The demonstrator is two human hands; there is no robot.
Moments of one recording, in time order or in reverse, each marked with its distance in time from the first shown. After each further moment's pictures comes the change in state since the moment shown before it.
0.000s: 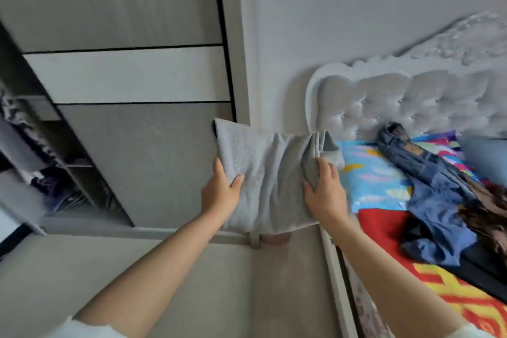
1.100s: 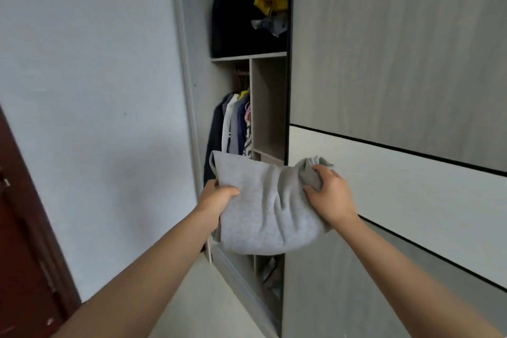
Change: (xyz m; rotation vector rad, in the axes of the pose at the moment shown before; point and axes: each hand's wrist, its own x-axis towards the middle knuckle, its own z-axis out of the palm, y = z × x) left_hand 0.375 -0.373 -0.431 -0.678 0.618 -0.550; right_hand 0.258 -0.560 0.476 0.213 -0.418 -0.777
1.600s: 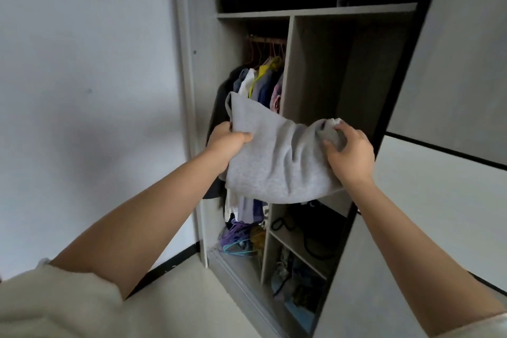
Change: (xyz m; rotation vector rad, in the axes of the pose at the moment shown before) left_hand 0.319 0.062 -0.070 0.026 -0.114 0.171; right_hand 0.234 -0.071 0.175 0.009 0.266 0.072
